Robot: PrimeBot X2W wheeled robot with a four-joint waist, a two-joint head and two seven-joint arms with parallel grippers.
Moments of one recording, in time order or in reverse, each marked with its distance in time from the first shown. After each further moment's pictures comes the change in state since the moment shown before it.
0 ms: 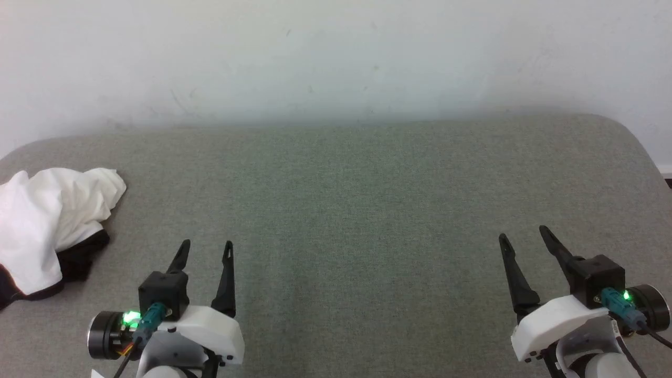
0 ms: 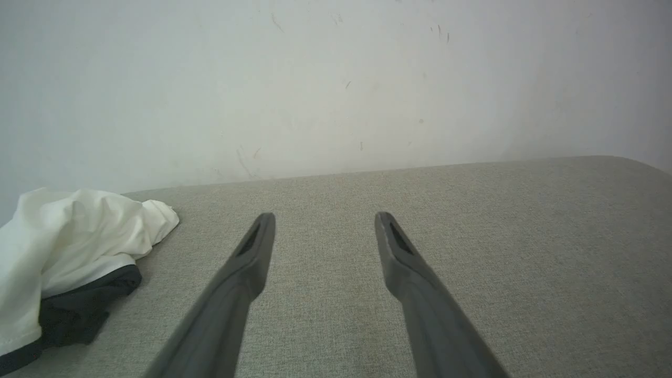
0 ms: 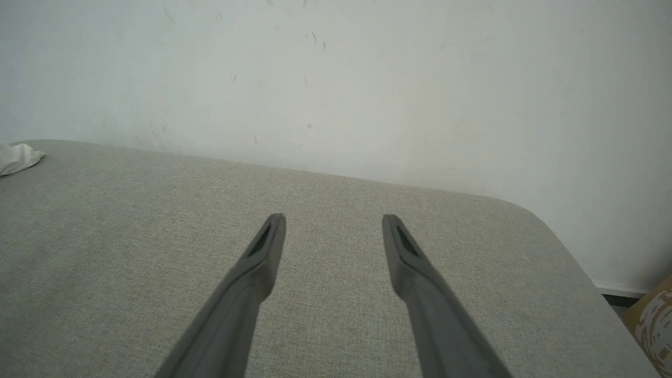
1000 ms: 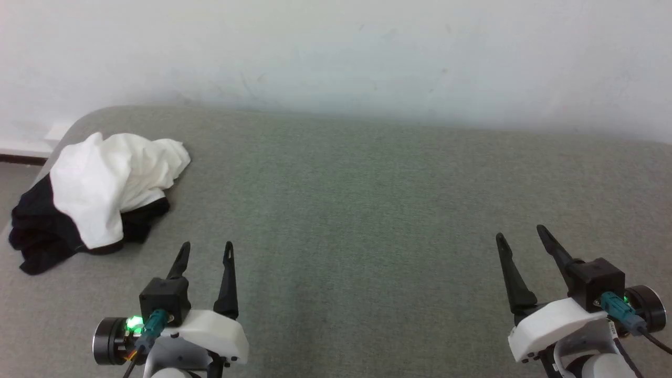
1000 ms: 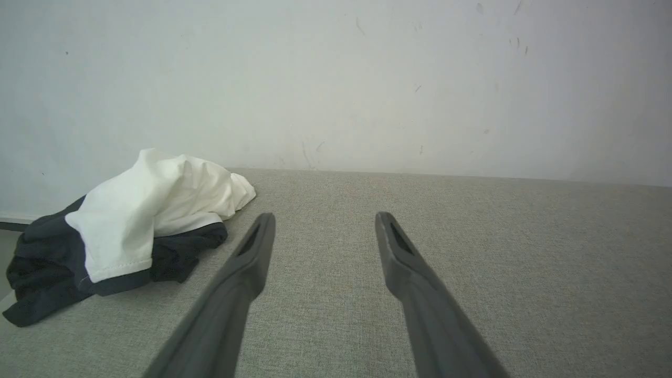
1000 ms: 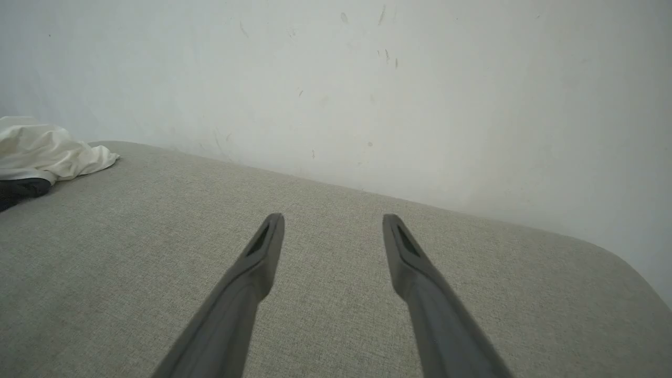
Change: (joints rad) left arm -0.001 0.001 -0.025 0.035 -0.032 0.053 -0.062; right arm -0.002 0.000 0.009 0.017 0.014 0.000 -0.046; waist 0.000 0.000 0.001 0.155
